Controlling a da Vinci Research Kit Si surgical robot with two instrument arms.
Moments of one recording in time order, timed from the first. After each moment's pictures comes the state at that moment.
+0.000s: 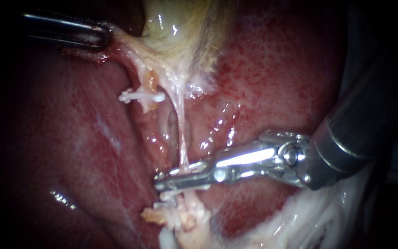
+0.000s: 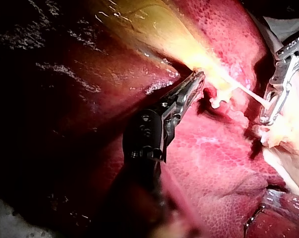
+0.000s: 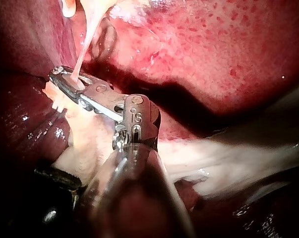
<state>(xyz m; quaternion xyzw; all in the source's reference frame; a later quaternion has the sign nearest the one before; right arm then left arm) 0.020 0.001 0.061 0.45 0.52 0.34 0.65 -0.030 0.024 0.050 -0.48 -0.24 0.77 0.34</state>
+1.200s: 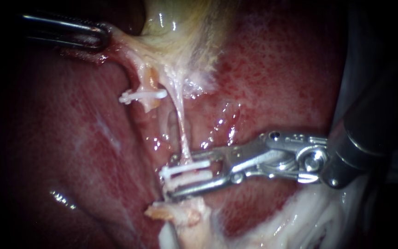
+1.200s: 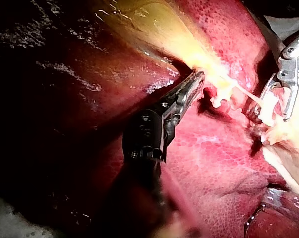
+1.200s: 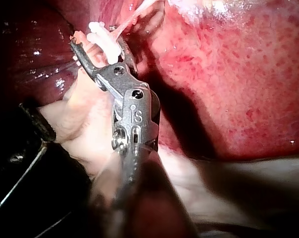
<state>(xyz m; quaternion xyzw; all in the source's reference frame) 0.020 -0.001 0.060 0.38 0.56 0.21 0.71 -0.029 0.024 0.051 -0.48 -0.24 0.77 0.34</state>
